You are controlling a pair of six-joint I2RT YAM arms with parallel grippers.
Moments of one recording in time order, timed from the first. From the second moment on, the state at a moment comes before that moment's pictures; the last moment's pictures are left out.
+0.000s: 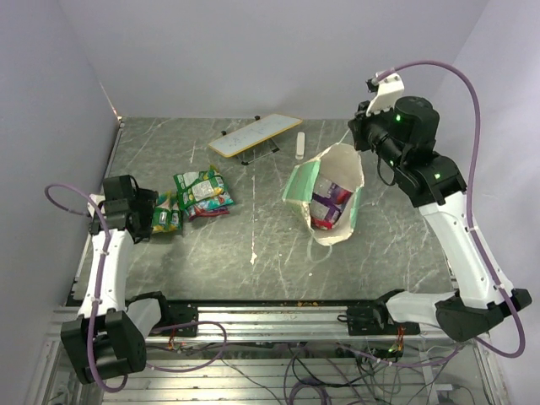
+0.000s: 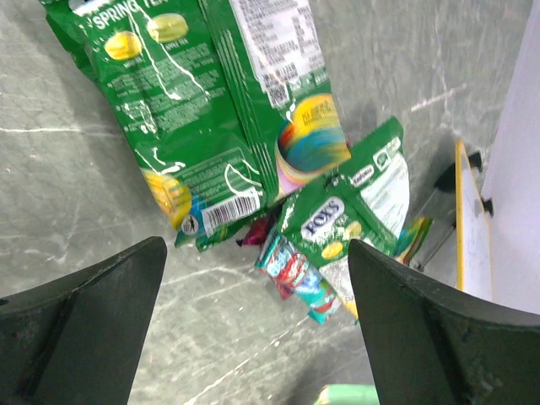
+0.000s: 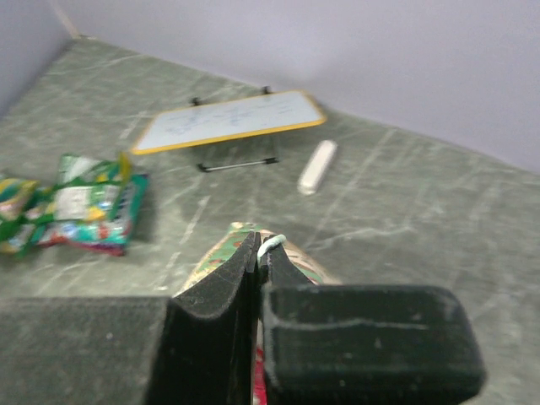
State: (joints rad) left arm 0.20 1.01 0.76 -0.64 -0.11 -1.23; right arm 0.45 1.24 1.62 -0.60 0.10 -0.01
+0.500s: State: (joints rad) left arm 0.11 0.97 0.96 -0.68 0.12 -0.95; right arm 0.47 1.39 1.82 -0.59 0.27 -0.30
